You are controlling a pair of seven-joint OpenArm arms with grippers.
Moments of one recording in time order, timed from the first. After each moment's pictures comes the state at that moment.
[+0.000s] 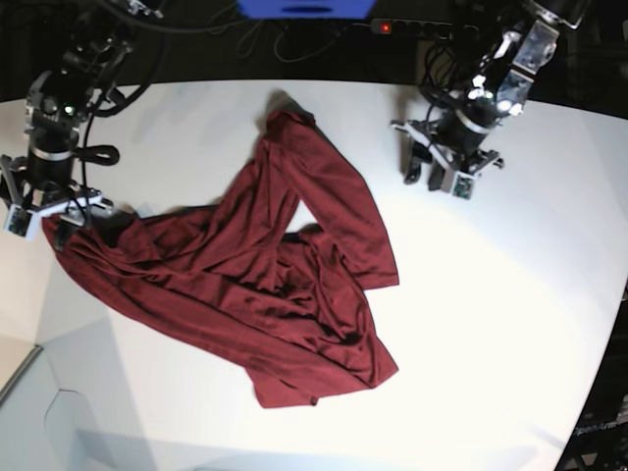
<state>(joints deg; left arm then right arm) 14.4 -28.1 21.8 88.5 -27.8 0.6 11.5 -10.1 -6.9 34.8 113.8 -8.7 10.5 -28.9</state>
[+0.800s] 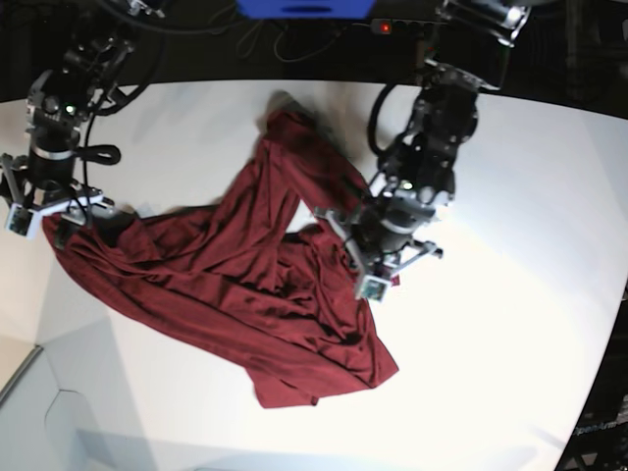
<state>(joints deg) -5.0 -4.3 19.1 90.2 -3.4 0.2 43.3 -10.1 -7.4 34.9 113.8 -8.8 10.5 -28.9</state>
